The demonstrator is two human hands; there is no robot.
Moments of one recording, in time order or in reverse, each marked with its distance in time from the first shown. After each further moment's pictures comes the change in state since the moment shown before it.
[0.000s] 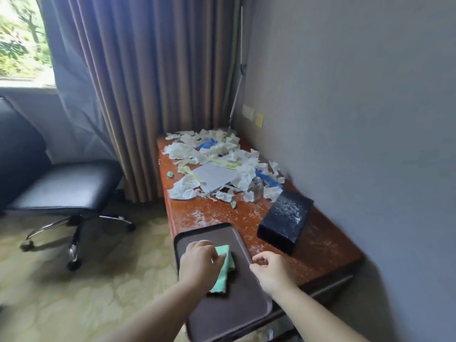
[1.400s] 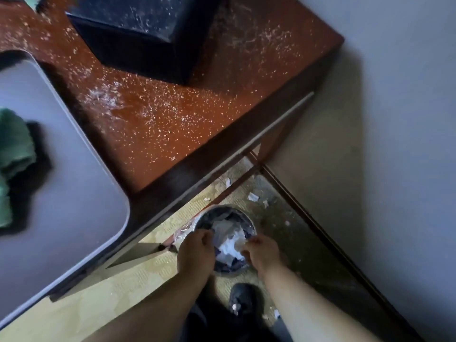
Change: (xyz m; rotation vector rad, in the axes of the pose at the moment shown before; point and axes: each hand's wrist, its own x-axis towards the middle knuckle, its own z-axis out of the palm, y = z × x) left_hand -0.082 0.013 0.394 -0.160 -0.586 -0.390; right_hand 0.018 0.405 0.150 0.645 -0.085 0.956
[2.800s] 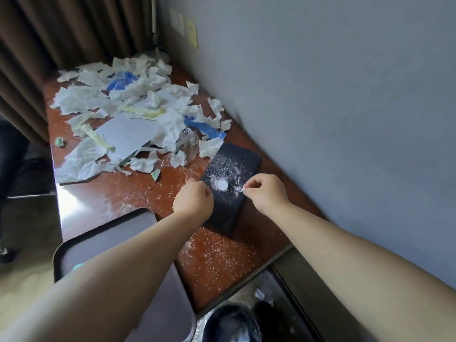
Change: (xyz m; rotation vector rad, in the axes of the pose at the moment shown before) left_hand 0.029 0.253 -0.292 0.250 0.370 0.365; right_hand -0.186 -0.406 -0.019 -0.523 0.188 -0.939
